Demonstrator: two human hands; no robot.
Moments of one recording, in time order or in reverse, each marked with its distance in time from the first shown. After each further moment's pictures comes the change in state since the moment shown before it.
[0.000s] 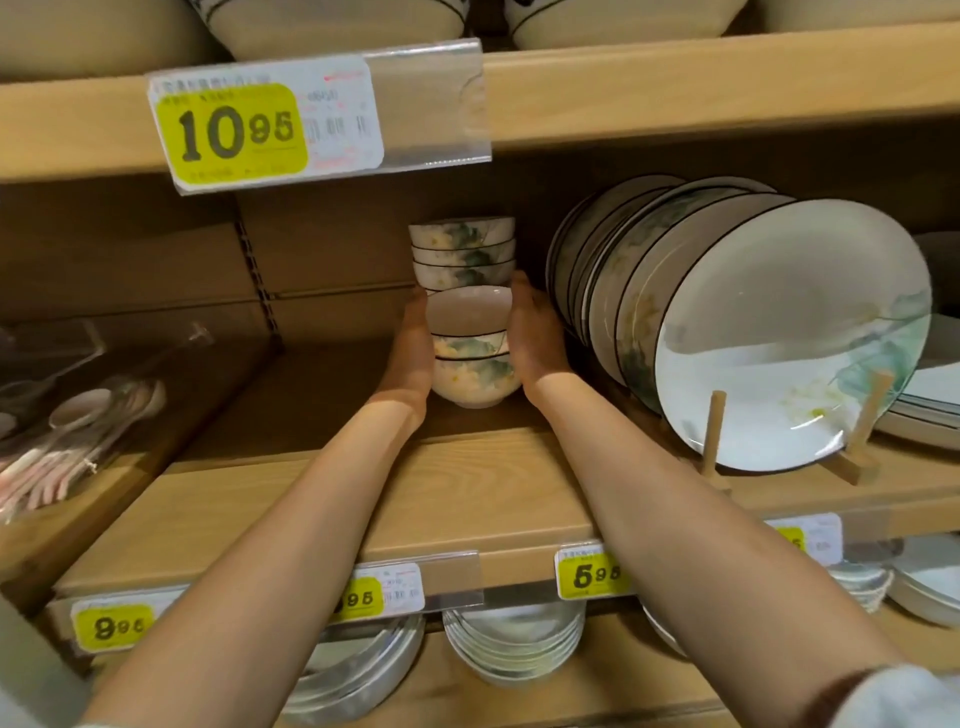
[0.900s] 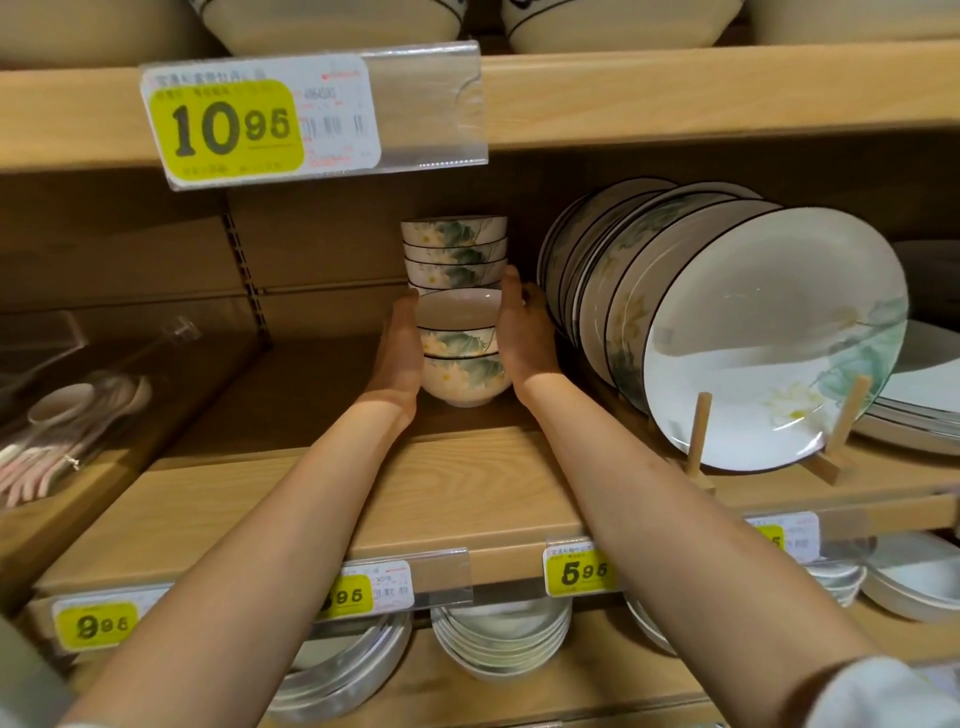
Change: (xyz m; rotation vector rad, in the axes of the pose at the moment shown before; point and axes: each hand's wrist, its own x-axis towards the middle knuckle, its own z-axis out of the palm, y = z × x) left_hand -0.002 0.000 -0.003 0.013 0.064 -0.072; right_hand -0.008 -0.007 -0.001 -0.043 0.015 0.013
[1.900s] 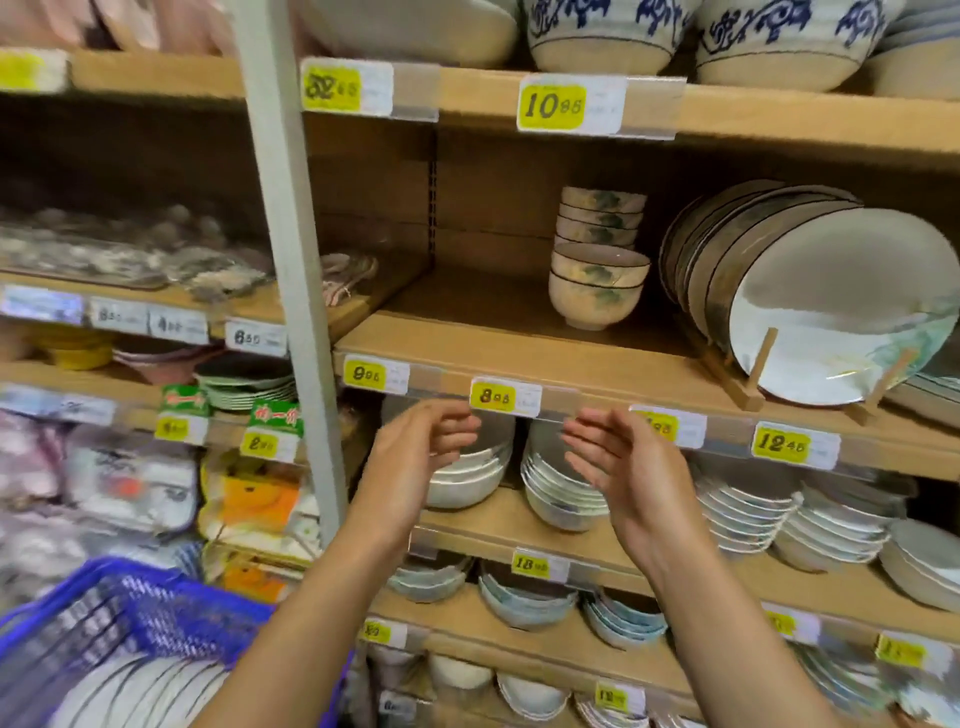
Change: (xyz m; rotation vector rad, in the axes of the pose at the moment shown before) left_hand -0.318 -0.026 -0.127 -0.045 0.202 0.023; right_hand -0.290 0.008 -0.081 0.392 -0.299 0.344
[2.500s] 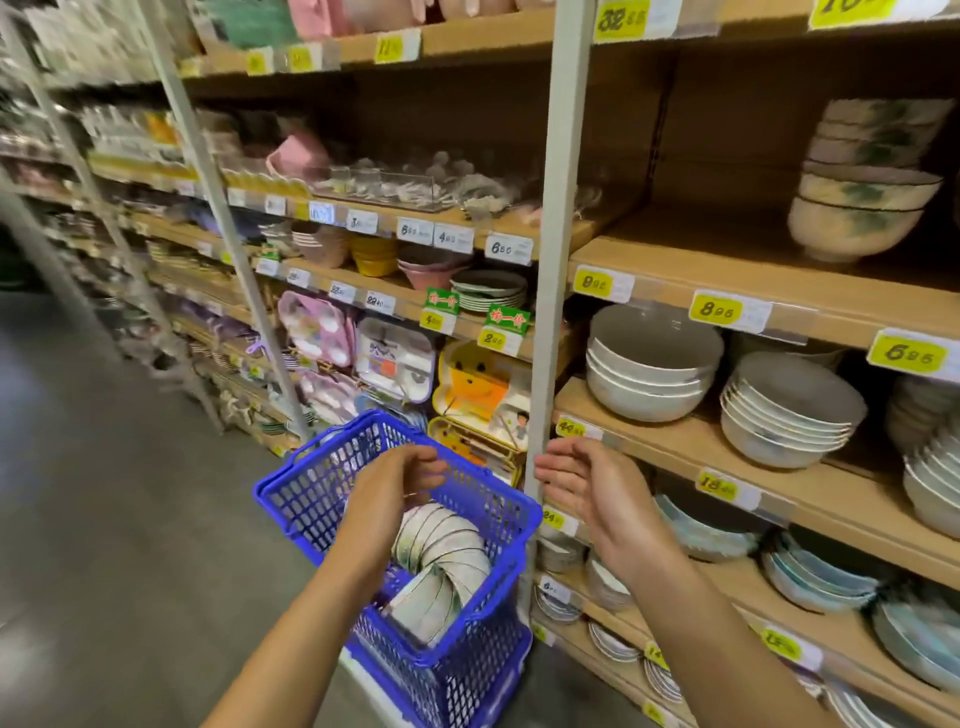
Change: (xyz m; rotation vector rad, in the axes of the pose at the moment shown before) left_hand -0.176 -0.043 -0.195 0.097 0.499 -0.211; right_hand -0.138 0.144 0.101 -0.188 -0.401 0.314
